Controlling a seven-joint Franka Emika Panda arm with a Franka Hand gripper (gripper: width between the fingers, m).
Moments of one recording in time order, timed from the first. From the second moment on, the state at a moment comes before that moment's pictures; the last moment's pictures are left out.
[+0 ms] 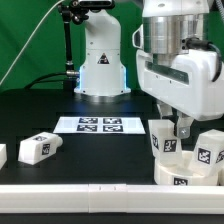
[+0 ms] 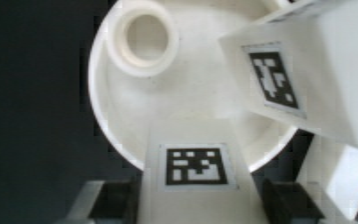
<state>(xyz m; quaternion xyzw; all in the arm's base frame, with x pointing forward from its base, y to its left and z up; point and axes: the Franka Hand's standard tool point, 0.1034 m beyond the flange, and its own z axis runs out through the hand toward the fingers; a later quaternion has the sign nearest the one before) 0.604 0.072 0.082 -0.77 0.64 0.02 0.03</state>
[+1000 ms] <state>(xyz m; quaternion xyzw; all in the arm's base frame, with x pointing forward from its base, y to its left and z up) 0.606 0.073 0.082 -0.55 0.83 0.04 0.05</state>
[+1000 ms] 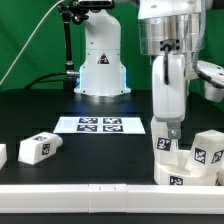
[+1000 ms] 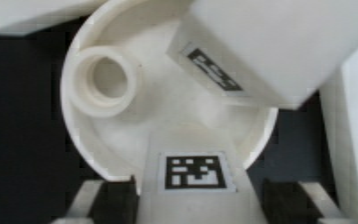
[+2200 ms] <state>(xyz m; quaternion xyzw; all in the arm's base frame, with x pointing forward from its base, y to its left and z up) 0.611 0.074 0.103 -0.59 0.81 0.06 0.06</state>
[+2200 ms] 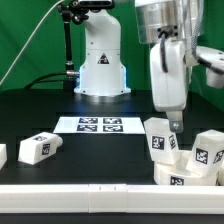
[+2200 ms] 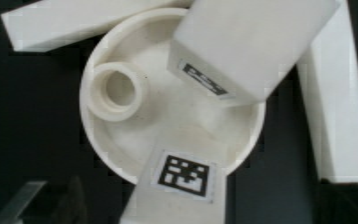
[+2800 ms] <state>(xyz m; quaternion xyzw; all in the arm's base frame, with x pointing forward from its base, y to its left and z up) 0.612 0.074 0.103 -0.81 0.58 0.04 0.05</state>
